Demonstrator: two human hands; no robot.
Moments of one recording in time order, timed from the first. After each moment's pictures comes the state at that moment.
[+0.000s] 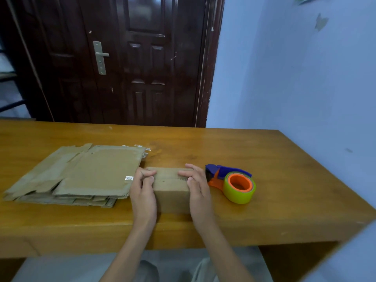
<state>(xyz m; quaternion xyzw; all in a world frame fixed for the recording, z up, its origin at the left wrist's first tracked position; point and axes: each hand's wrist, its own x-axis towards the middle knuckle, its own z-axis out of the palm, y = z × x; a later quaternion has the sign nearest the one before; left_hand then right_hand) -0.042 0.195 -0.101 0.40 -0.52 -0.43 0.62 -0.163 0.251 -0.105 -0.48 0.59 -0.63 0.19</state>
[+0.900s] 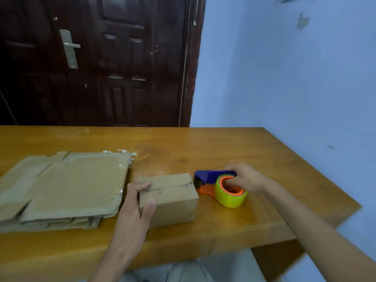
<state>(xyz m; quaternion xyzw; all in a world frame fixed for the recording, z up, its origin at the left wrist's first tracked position) -0.005 0.183 -0.111 0.35 -0.72 -0.42 0.43 -0.372 0.240 -0.062 -0.61 0.76 -0.16 0.16</state>
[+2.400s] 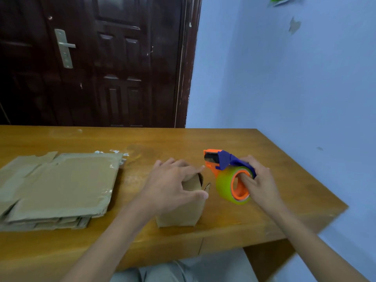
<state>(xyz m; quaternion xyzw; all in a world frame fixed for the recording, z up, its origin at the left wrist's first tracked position) -0.093 0.179 -0.015 0.26 -0.95 -0.11 0.15 -0.335 0.319 -0.040 -0.57 0.66 -0.49 0.02</state>
